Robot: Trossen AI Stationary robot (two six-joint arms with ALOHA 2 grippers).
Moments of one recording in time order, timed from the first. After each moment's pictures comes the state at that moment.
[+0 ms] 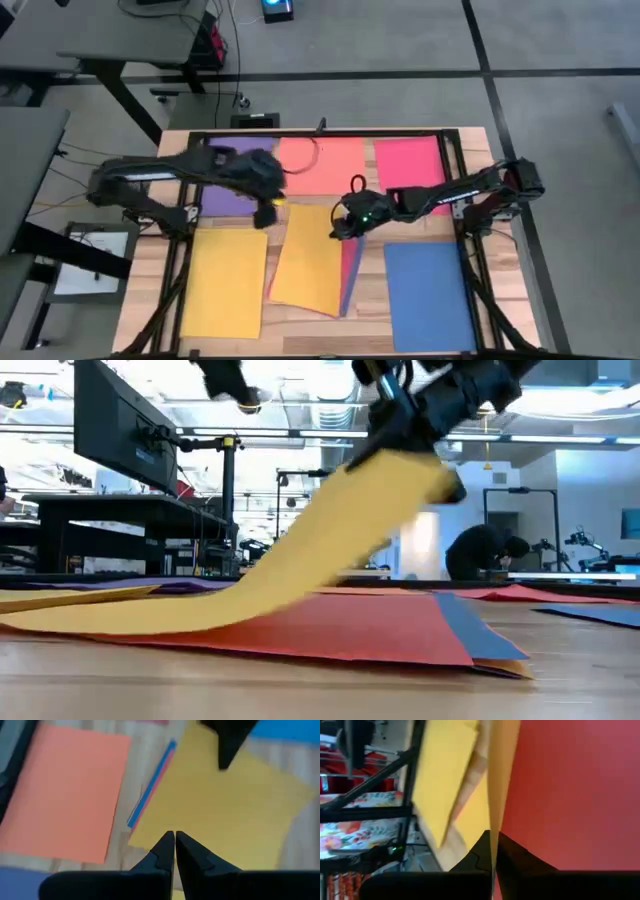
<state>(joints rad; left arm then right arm) 0.05 1.25 1.41 -0.98 -0.03 -0.13 0.07 1.56 0.97 -0.04 -0.13 1.24</state>
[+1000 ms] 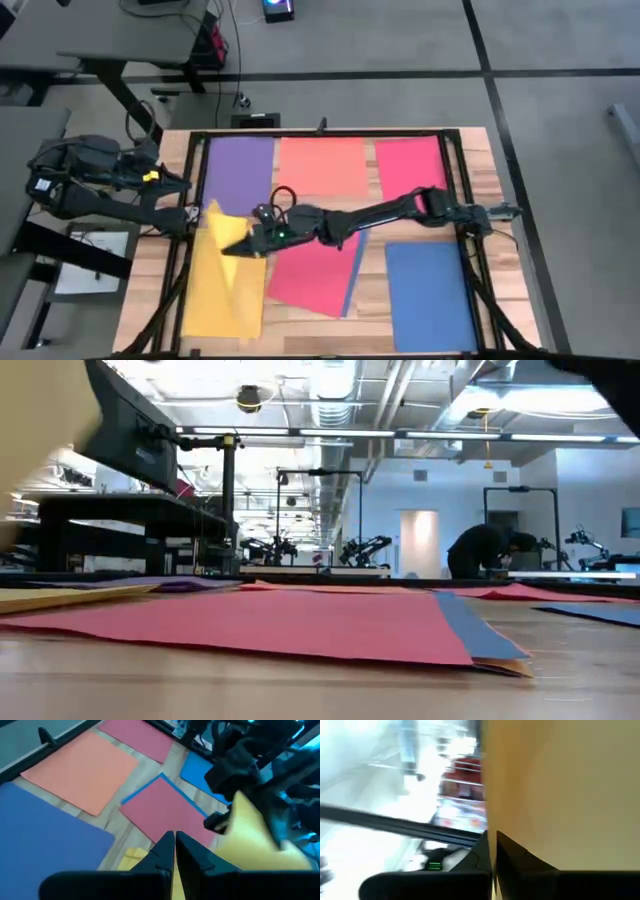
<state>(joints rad) -0.04 0.61 1.41 -1.32 -0.10 -0.53 0.16 2.37 2.07 0.56 -0.13 1.43</state>
